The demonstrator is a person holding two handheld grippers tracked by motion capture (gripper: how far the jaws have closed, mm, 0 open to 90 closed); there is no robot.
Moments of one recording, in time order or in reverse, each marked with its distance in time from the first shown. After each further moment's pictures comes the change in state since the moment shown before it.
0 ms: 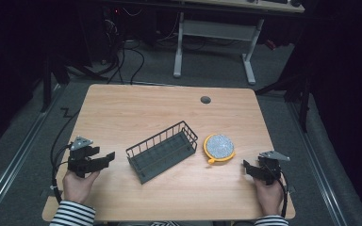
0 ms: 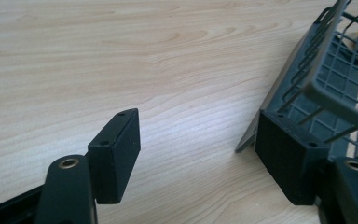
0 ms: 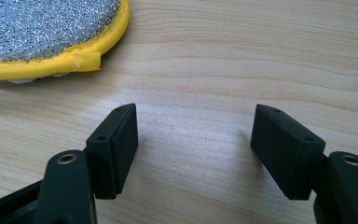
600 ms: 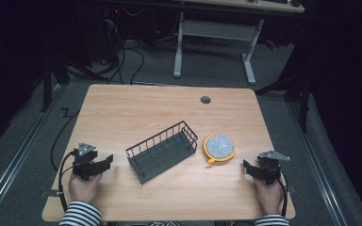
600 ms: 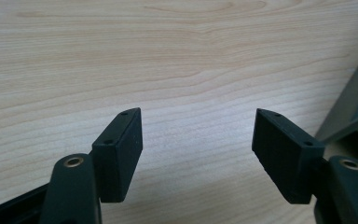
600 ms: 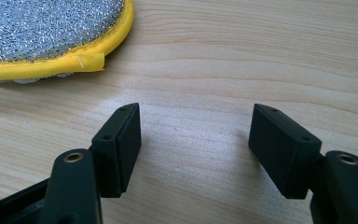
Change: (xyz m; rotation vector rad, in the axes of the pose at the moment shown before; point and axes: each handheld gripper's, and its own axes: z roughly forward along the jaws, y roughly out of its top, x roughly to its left) left arm 0.013 -0.029 0.036 0.002 0.157 -0.028; right arm 0.000 0.000 0.000 -0.005 0.012 -0.004
